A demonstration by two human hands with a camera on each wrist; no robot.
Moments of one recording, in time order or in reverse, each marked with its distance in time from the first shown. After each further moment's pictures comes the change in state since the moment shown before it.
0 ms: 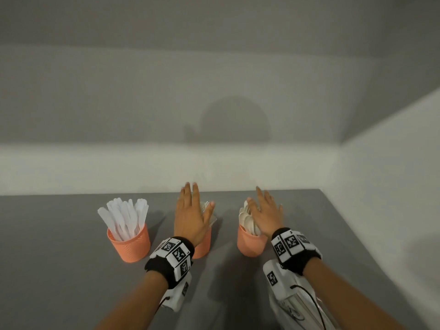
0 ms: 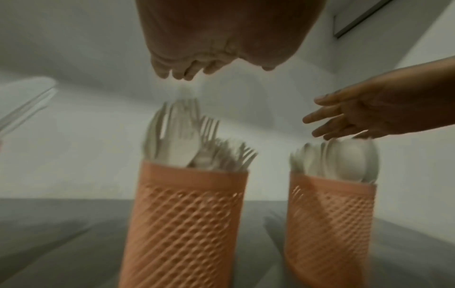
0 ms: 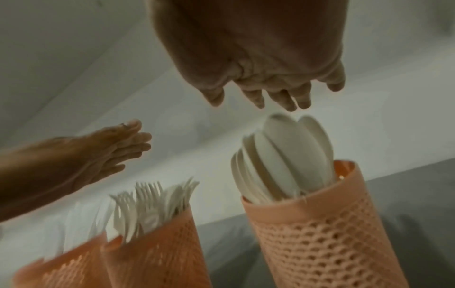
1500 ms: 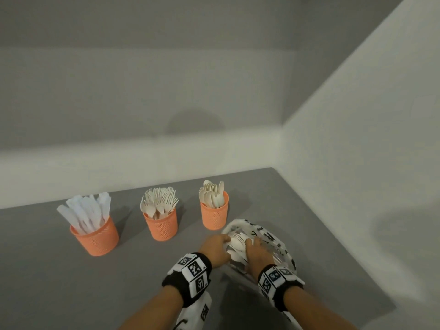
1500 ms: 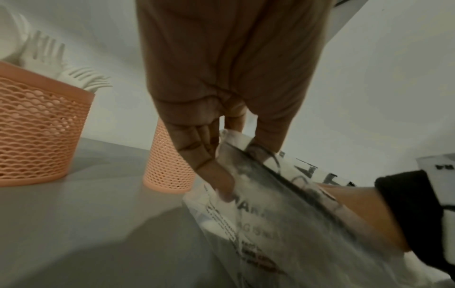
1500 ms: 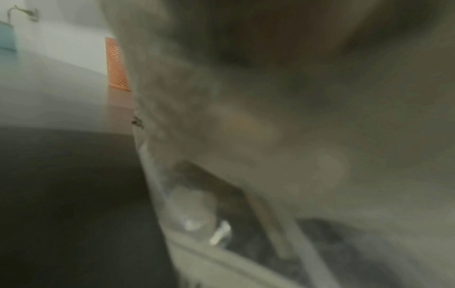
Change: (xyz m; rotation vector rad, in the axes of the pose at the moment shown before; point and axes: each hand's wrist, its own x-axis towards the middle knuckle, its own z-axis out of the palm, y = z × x) left_hand -0.113 0.085 0.065 -0.034 -0.748 0.069; right_hand -0.137 0.115 0.056 -0.527 -0.123 0.140
